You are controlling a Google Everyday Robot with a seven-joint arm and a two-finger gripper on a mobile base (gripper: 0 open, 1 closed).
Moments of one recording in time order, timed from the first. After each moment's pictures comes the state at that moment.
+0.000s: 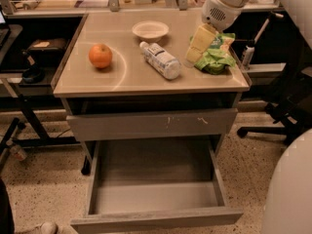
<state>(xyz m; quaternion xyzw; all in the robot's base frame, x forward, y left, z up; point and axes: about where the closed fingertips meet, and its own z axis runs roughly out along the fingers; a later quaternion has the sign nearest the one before) 0.659 -0.133 0.930 -0.51 0.84 0.03 0.19</state>
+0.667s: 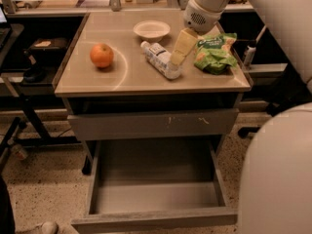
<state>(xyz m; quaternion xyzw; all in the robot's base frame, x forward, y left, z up) 0.670 -0.095 0.909 -0.52 0.84 0.05 0.17</state>
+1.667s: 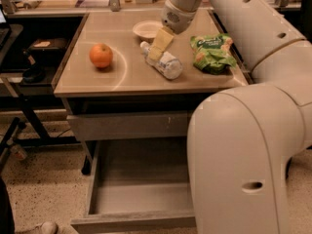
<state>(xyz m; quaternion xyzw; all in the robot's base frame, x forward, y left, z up) 0.713 -0.043 0.889 -0.51 0.84 0.09 0.15</state>
